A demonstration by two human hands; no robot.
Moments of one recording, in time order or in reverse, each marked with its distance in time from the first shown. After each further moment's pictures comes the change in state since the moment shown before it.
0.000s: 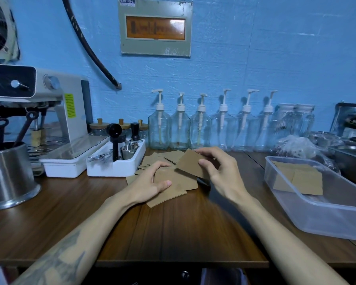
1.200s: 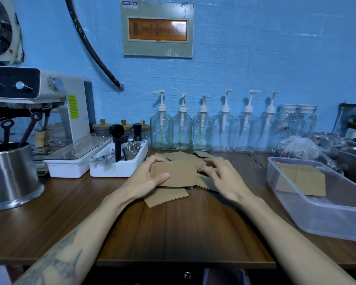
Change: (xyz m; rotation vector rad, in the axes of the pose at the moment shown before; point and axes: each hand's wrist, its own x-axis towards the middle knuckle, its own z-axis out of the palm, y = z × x) left_hand 0.000 -0.002 -0.015 -0.020 0.100 0.006; right_hand -0.002 0.037 -0.002 -0.380 -0.276 0.196
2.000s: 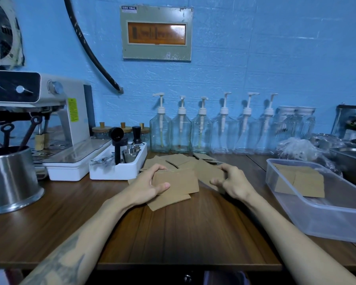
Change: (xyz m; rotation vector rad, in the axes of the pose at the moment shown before) left_hand -0.002 -0.005 0.003 0.049 -0.111 -0.058; right_hand 0.007 0.026 -0.003 0.164 -0.042 0.328
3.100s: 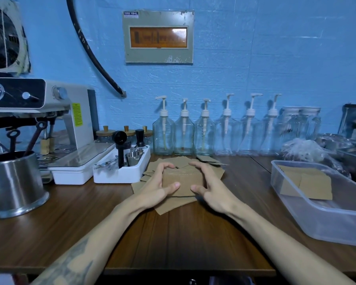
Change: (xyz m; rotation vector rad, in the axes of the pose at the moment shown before) left_hand 0.003 0.010 0.017 -0.021 0.005 0.028; right_hand -0.033 -0.045 0.034 0.229 -0.214 -0.367
